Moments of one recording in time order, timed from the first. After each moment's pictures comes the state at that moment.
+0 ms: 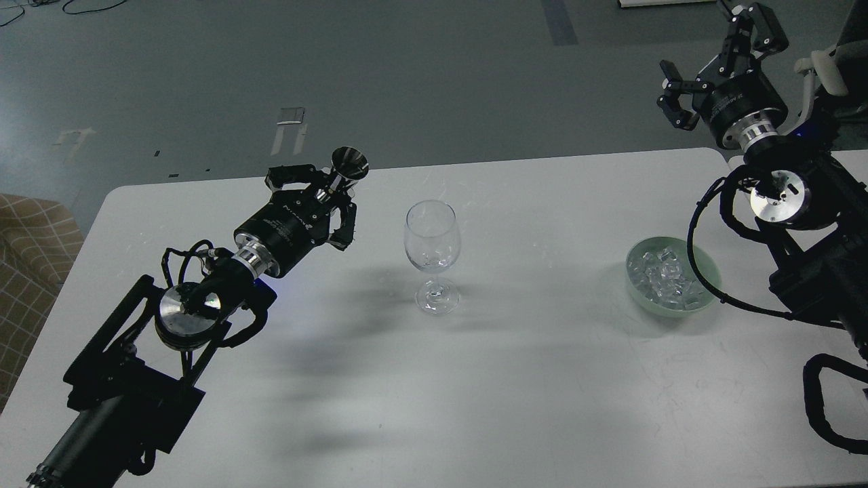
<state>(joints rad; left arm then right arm) -0.36 0.22 -1.19 -1.32 -0.02 -0.07 0.22 0.76 -0.25 1.21 0.71 -0.46 0.22 0.17</state>
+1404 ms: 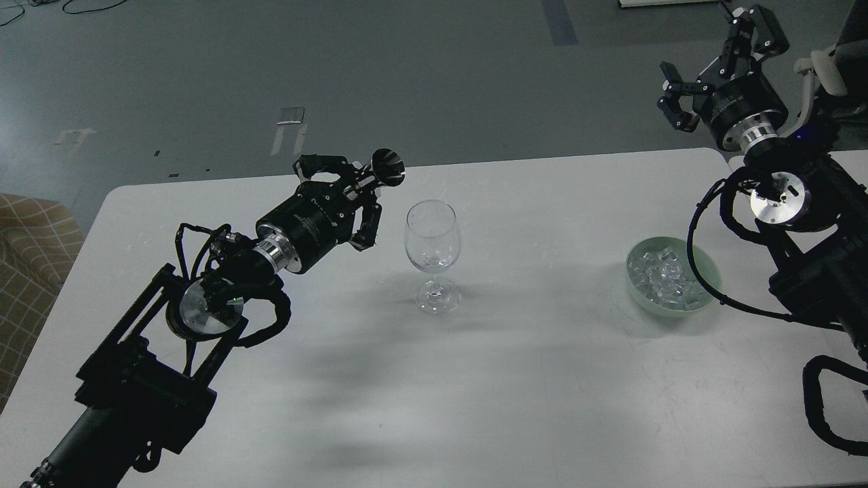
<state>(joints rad) -0.37 0.22 -1.13 -1.47 0.20 0.03 0.25 0.75 -0.25 1.22 0.72 -0.46 0.22 0.17</state>
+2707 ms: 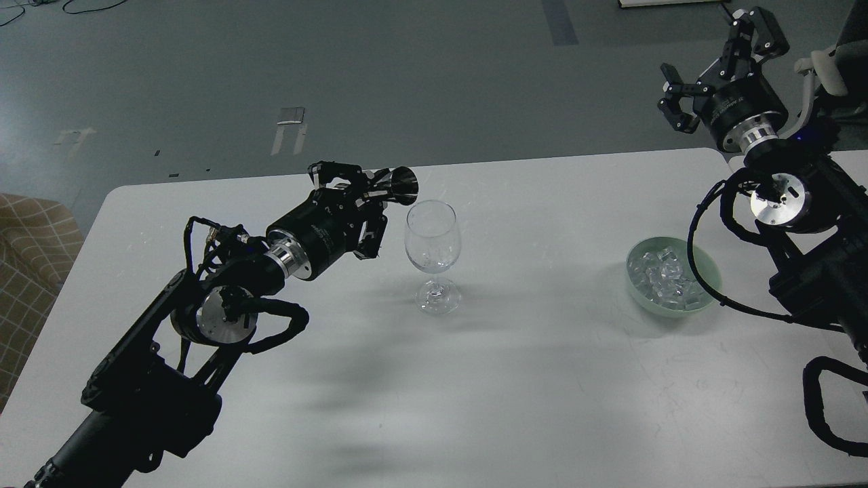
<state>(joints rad) -0.38 0.22 -1.09 -1.49 0.41 0.06 0.28 0.75 -0.25 1.22 0.72 -0.46 0.22 0.17</state>
